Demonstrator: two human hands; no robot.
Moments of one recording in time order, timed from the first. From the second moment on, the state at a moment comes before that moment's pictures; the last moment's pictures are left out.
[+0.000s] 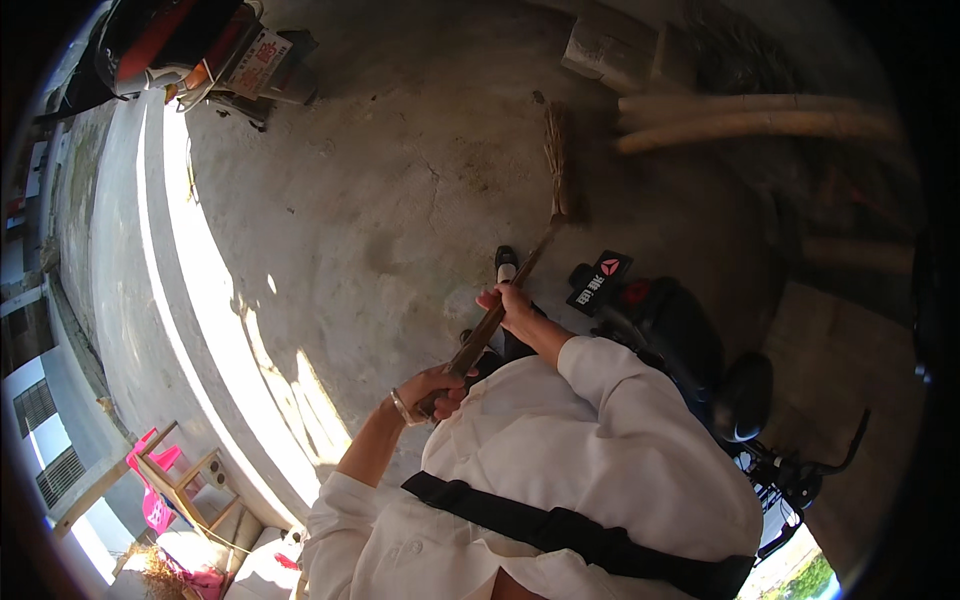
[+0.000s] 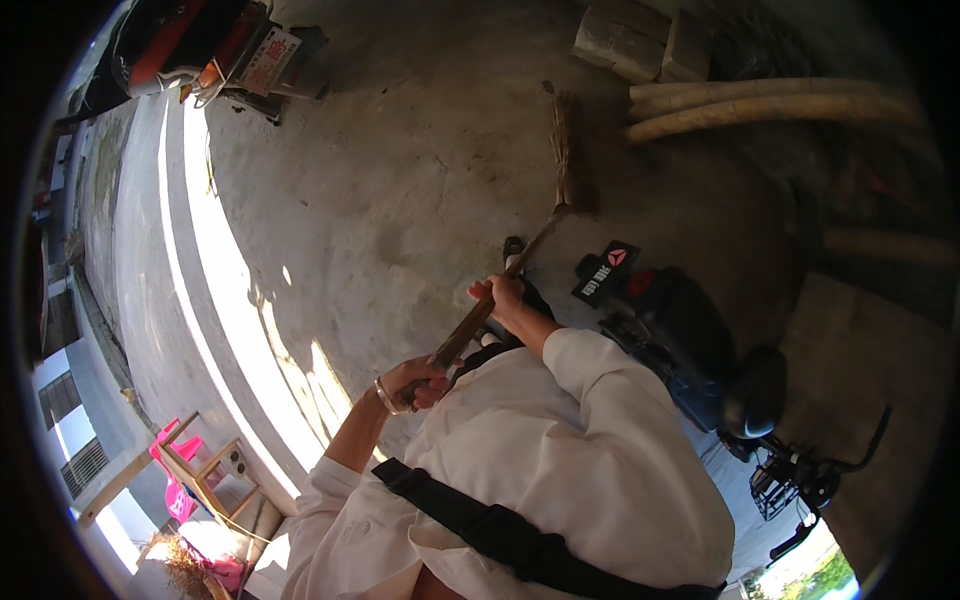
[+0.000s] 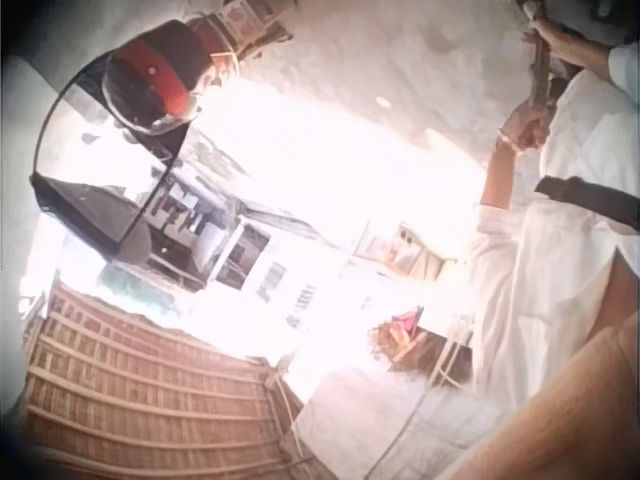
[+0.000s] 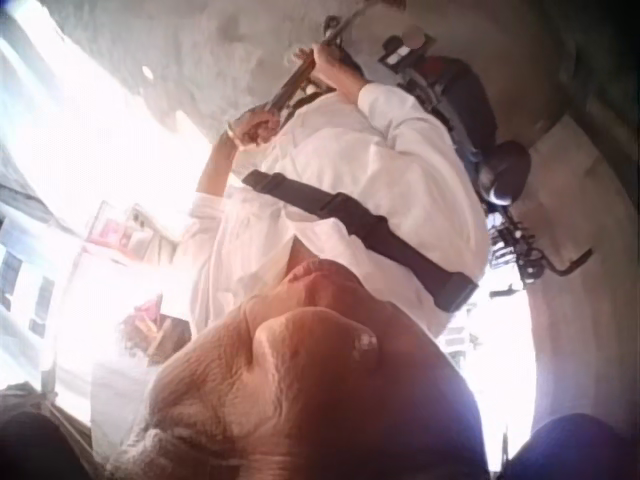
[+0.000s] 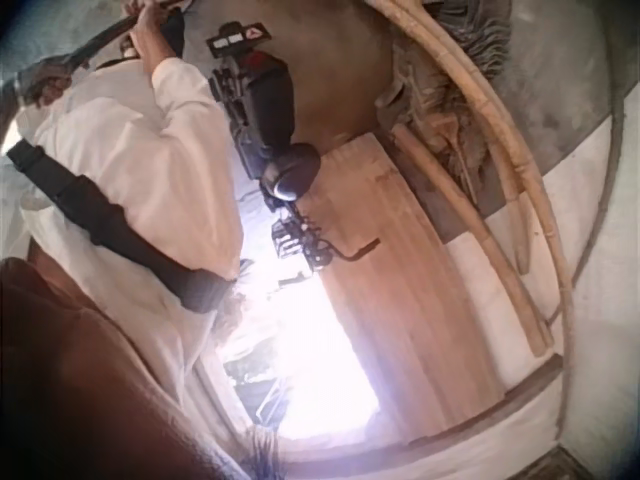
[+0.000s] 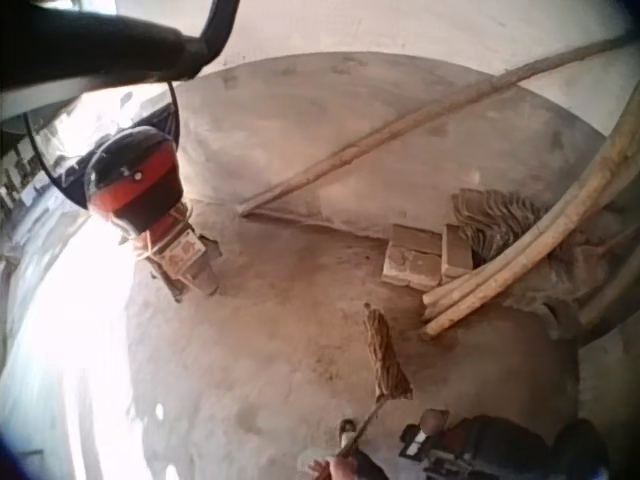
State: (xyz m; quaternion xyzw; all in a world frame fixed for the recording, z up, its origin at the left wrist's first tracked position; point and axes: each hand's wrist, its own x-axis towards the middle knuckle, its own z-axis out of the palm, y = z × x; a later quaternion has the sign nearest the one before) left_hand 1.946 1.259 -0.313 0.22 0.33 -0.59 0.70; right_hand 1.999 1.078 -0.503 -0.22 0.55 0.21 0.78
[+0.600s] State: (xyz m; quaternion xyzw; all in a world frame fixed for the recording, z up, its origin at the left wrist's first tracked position) left_hand 1.718 1.360 -0.218 0.27 0.43 -0.42 0.75; right_hand 1.827 1.285 -0.442 -0.37 0.38 0.41 0.74
